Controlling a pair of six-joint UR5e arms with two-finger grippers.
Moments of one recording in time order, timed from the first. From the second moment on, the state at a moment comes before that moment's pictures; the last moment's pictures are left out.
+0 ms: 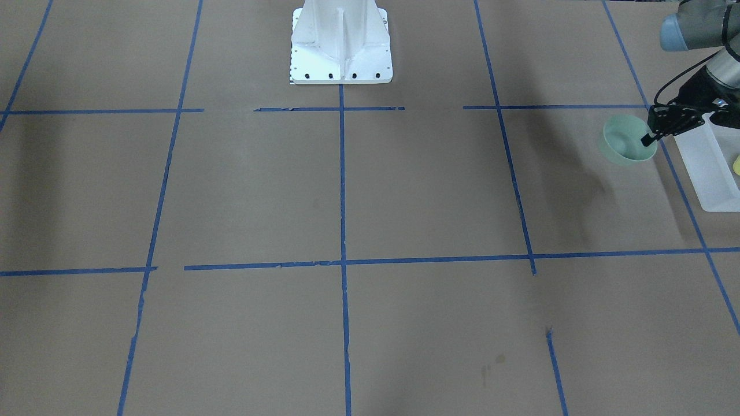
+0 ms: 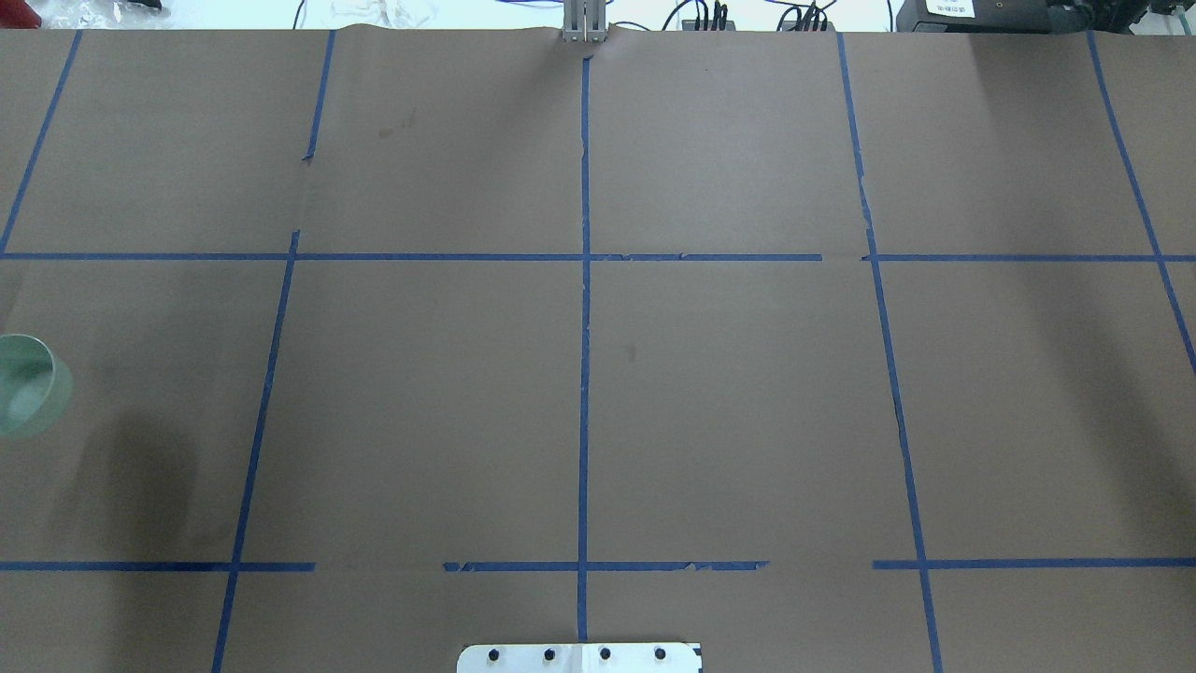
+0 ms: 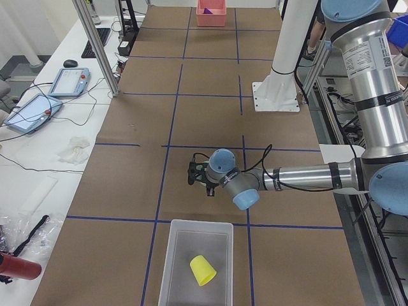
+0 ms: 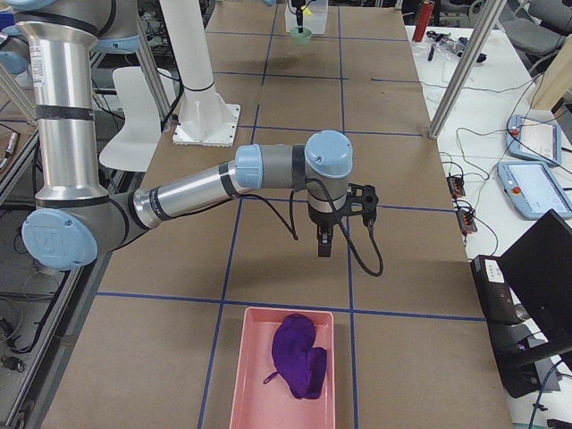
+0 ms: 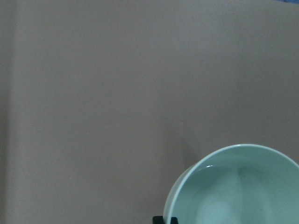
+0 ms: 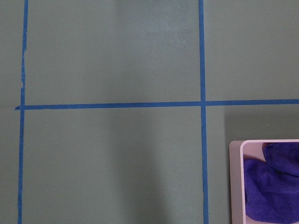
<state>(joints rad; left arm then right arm) -1.16 -1.26 -1.67 -2.53 -2.32 -0.77 1.63 -1.56 1.92 -1.89 2.42 0.02</state>
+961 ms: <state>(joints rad) -1.74 -1.42 -1.38 -2.07 -2.32 0.09 1.62 -1.68 1.85 -1.72 2.37 0.01</state>
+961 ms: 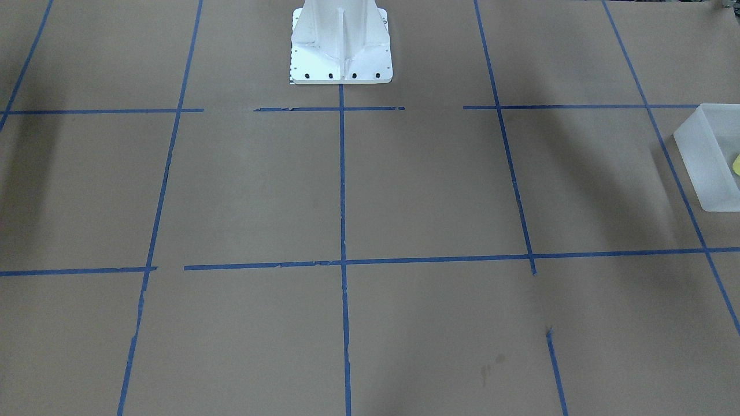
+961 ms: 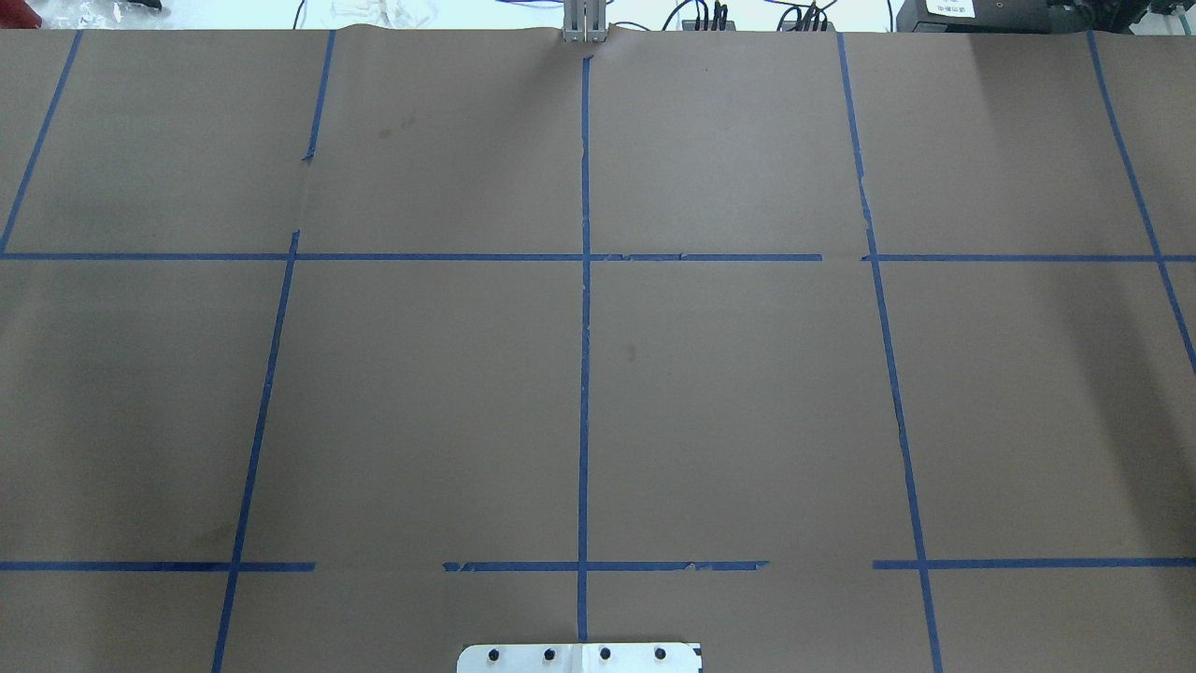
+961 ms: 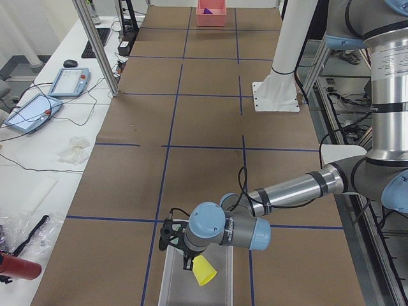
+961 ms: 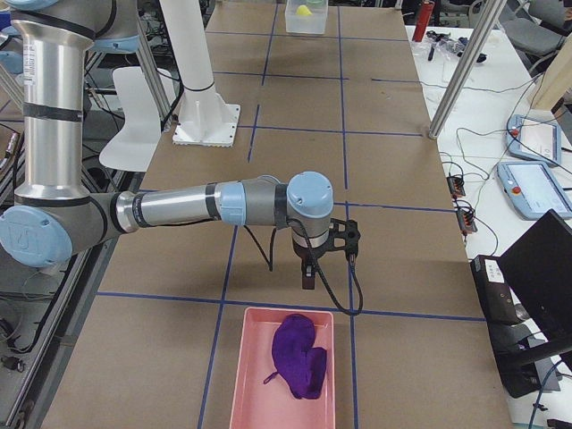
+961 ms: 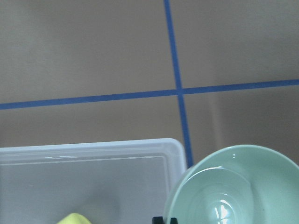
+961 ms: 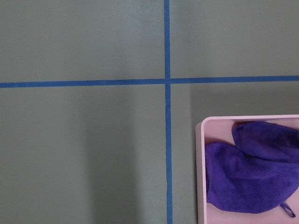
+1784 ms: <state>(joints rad) -1.86 -1.47 -1.22 -1.98 -2.32 0.15 1.62 -1.69 1.84 -1.71 2.37 0.01</state>
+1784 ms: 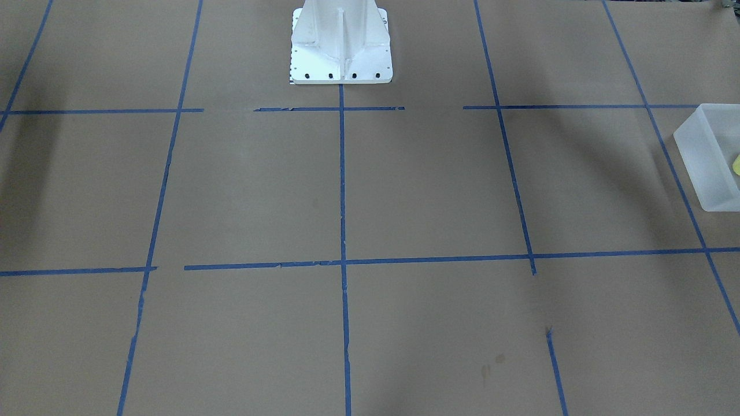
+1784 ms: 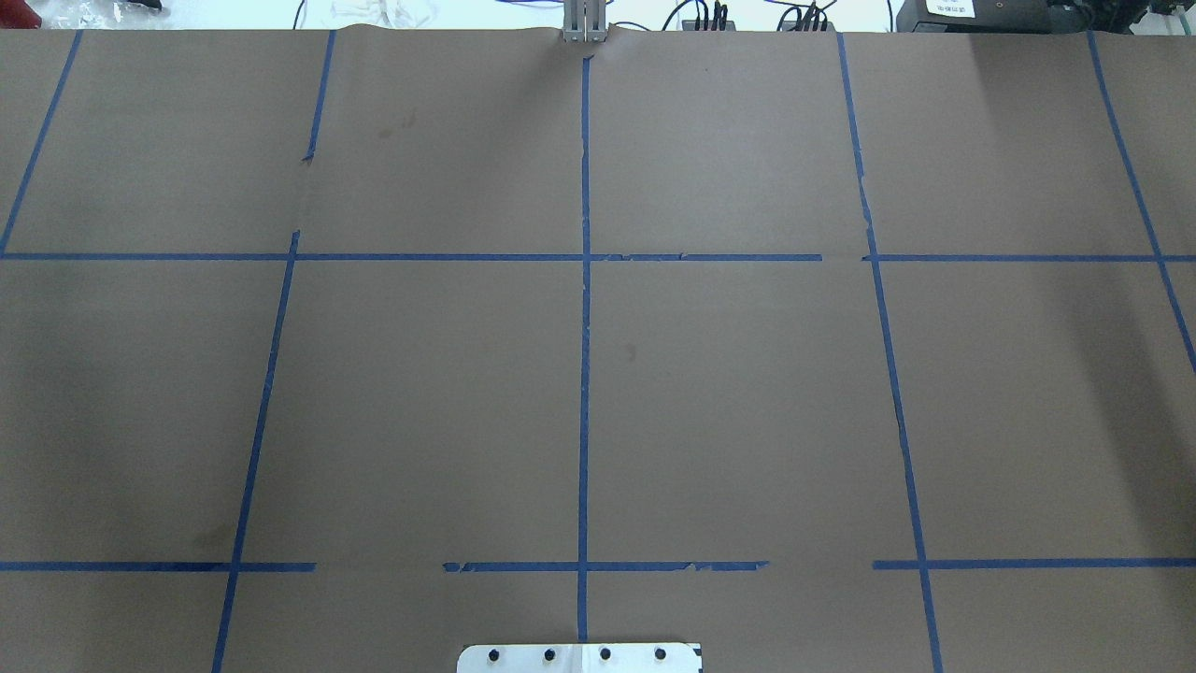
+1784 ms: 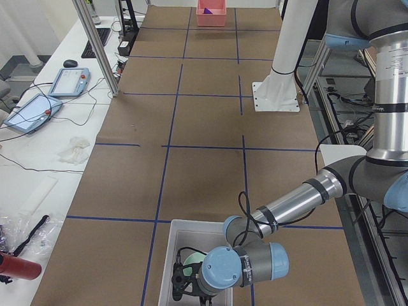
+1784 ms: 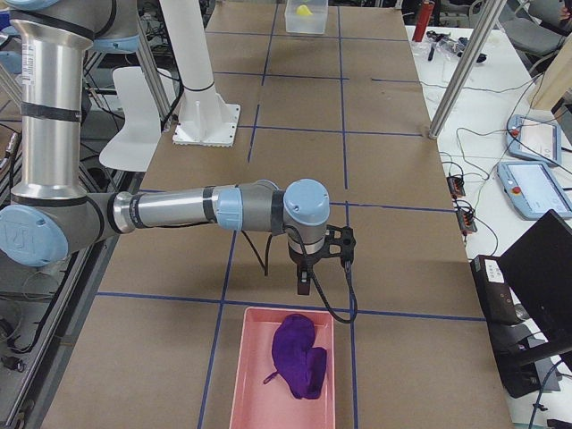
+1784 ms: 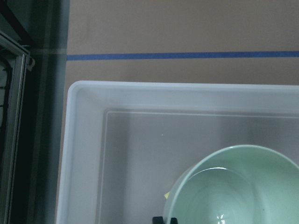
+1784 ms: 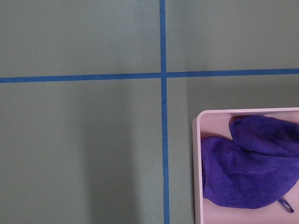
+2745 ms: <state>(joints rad) -1.87 -1.52 -1.38 -1.98 -2.31 0.02 1.62 -1.71 1.84 -1.68 2.37 0.01</state>
